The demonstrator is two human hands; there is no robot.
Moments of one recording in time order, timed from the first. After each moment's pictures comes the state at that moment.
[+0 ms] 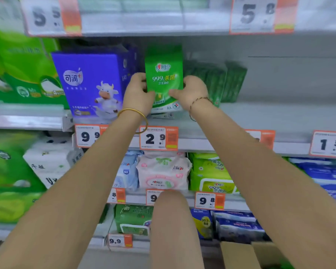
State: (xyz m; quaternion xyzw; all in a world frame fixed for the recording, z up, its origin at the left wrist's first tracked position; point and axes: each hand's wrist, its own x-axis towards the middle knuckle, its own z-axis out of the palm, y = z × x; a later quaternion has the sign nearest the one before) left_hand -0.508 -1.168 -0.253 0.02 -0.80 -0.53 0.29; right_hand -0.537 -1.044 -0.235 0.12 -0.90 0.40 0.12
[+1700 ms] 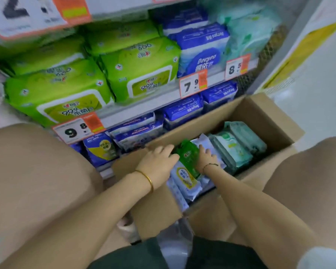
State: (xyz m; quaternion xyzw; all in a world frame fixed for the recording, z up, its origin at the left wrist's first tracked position) left_hand -0.410 -0.866 -0.577 -0.43 -0.88 0.02 -0.21; right_hand -0.374 -0.679 -0.689 -0.29 -0.90 0.15 -0.30
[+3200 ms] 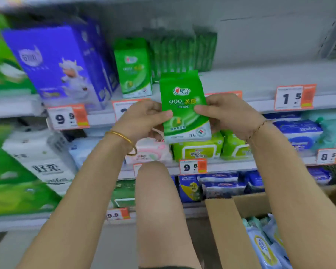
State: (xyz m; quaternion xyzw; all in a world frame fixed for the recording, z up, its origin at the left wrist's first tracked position) left_hand -0.414 -1.102 -0.300 -0.05 -0.80 -0.60 -0.03; right_hand -0.436 -0.901 -0.302 0.12 -0.82 0.56 -0.06
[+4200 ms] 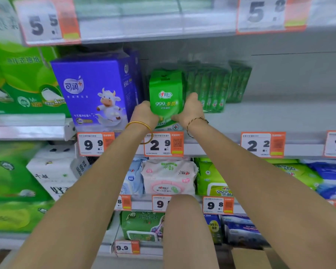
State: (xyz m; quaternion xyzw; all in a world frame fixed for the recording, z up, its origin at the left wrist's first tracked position) left_hand -0.542 -1.183 -0.284 0.10 -0.91 -0.36 0.17; right_hand -0.565 -1.060 -0.281 0.06 -0.88 0.45 0.11
